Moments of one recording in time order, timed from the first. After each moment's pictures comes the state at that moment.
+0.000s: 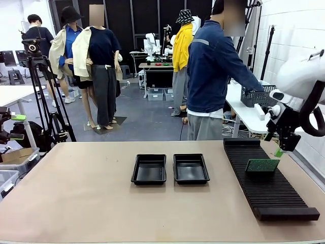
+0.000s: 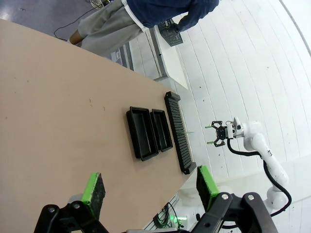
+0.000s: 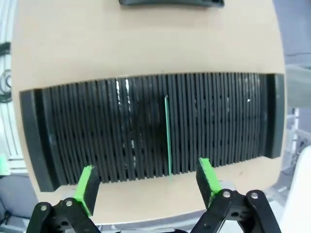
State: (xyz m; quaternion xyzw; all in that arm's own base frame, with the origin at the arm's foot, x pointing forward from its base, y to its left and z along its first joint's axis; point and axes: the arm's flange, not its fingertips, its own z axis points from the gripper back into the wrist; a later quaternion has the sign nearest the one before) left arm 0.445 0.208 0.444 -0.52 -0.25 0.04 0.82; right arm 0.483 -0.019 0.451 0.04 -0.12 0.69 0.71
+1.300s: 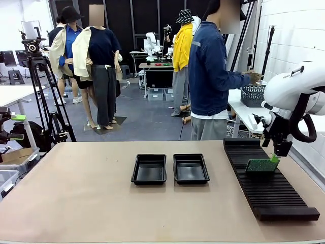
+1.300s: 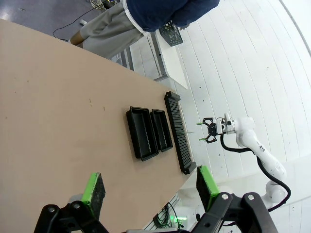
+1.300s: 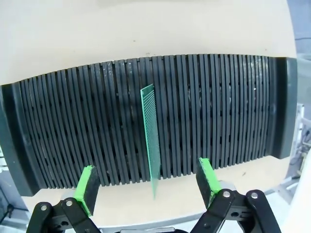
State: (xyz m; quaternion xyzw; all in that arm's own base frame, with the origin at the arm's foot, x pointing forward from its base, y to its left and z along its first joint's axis) left arm 0.445 0.208 0.443 -0.52 -0.25 0.04 0.82; right arm 0.518 -0.017 0.410 0.03 -0.09 0.68 0.73
